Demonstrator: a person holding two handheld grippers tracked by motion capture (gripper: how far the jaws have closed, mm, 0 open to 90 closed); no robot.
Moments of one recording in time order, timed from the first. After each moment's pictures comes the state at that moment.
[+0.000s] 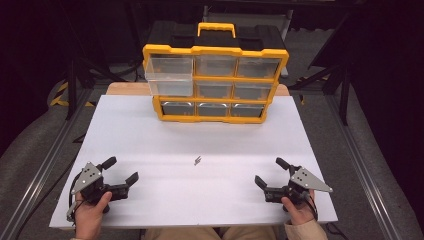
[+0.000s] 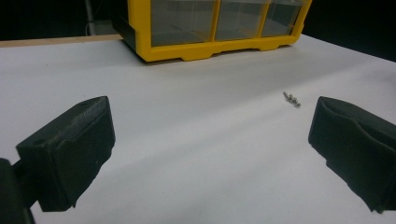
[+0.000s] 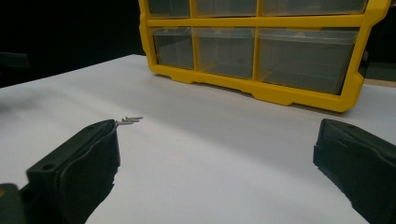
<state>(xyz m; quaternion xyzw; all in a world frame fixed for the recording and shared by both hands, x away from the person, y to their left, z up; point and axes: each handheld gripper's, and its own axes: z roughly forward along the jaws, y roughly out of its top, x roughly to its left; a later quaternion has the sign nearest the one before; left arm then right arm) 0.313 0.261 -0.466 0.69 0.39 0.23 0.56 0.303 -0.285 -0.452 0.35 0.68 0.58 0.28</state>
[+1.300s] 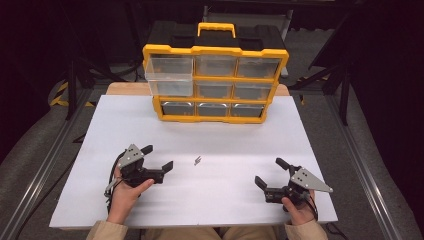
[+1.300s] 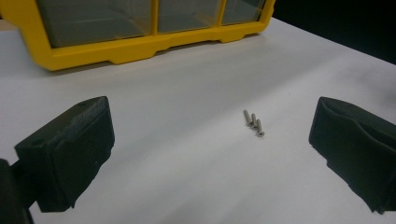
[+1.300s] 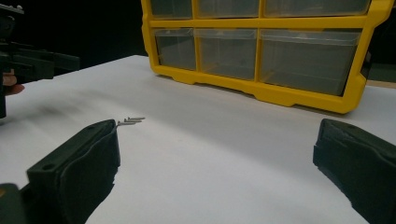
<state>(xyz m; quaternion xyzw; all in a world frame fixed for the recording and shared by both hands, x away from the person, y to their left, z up) 0.365 0.170 -0.455 0.73 0.37 0.16 0.55 0.302 -0.284 -0.452 0.35 0.68 0.58 0.27</state>
